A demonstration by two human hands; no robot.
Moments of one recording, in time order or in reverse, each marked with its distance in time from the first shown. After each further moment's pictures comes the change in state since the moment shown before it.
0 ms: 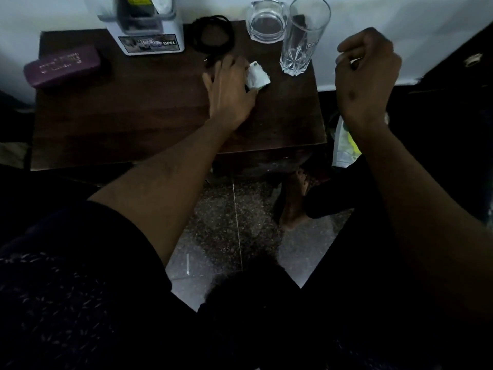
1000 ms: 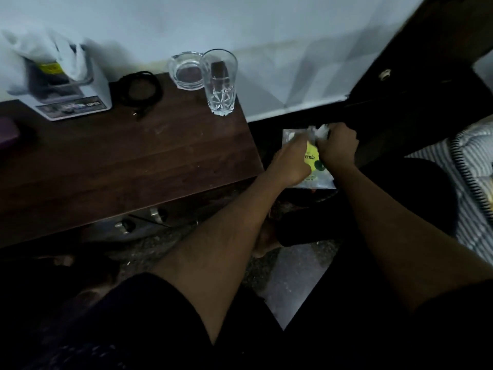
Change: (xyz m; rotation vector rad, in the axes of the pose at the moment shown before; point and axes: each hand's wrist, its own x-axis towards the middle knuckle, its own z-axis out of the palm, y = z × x) left_hand -0.054 0.198 0.091 -0.332 -0.700 0.308; right_hand 0.008 0.153 -0.041 -0.423 -0.267 0.419
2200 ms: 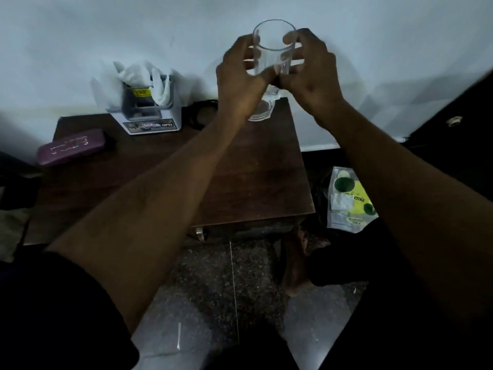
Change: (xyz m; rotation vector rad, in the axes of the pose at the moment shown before) left_hand -0.018 -0.061 -0.239 -0.254 1.023 0.063; right_hand 0.012 -0.251 -0.046 0.578 -0.013 -0.701
